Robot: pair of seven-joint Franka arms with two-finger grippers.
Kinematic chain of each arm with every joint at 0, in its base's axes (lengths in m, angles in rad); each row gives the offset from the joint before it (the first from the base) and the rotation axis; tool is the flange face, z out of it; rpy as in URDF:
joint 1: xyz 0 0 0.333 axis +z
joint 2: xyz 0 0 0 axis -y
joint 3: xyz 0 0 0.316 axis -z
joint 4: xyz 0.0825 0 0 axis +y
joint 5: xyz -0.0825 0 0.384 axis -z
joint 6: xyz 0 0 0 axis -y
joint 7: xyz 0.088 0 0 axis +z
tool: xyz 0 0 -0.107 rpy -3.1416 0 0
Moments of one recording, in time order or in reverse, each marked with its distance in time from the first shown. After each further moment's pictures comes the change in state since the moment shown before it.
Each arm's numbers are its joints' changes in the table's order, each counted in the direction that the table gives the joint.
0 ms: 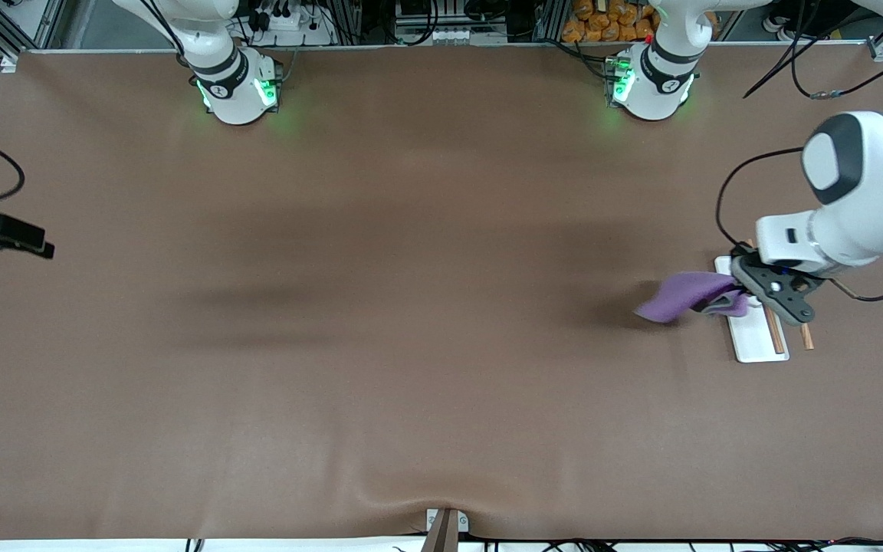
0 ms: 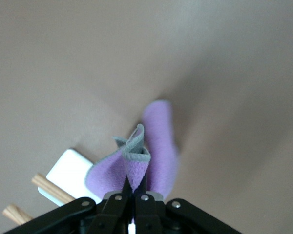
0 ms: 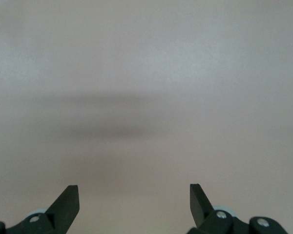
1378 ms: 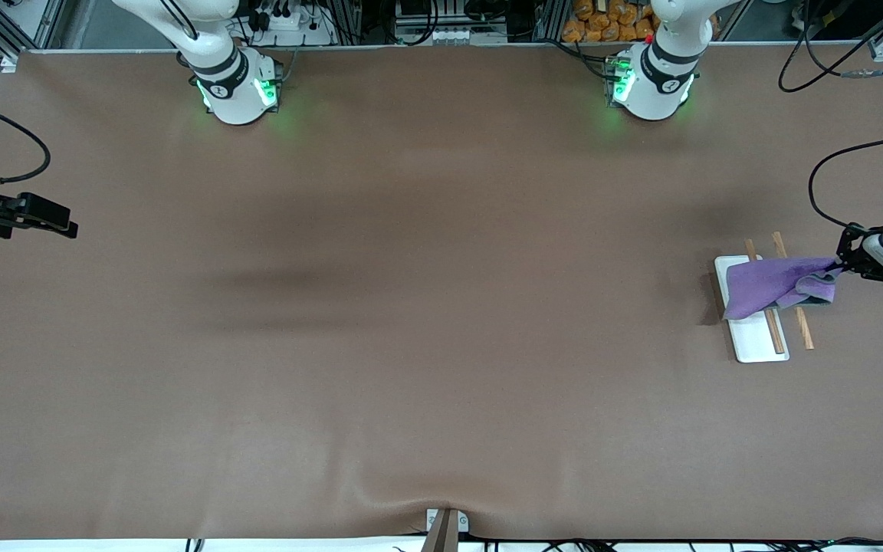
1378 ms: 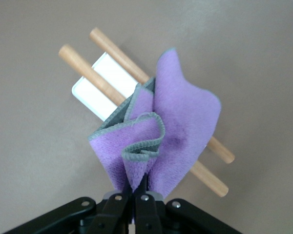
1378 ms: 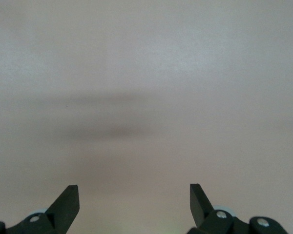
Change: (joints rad) left arm 0.380 -0.050 -0.007 0.032 0.088 0.010 -0.353; right arm 0.014 0.050 -0.028 0.080 0.000 0.014 -0.081
